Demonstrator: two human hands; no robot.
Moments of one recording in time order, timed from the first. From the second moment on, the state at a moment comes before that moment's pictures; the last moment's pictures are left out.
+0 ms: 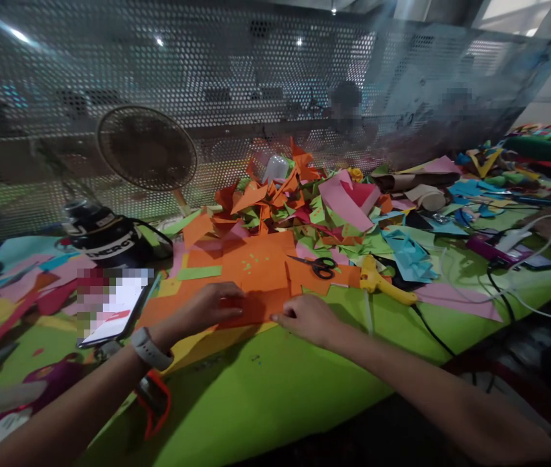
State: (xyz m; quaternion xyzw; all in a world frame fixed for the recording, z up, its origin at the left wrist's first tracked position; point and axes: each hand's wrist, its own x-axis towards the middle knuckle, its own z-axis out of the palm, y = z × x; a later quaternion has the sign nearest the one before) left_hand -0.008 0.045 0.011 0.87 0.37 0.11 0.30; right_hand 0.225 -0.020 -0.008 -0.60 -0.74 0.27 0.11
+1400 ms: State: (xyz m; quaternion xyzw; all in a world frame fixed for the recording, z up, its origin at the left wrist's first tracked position) left_hand -0.101 0.051 0.053 0.75 0.55 0.32 0.17; right_hand 0.198 0.003 0.020 -0.58 -0.72 0.37 0.07
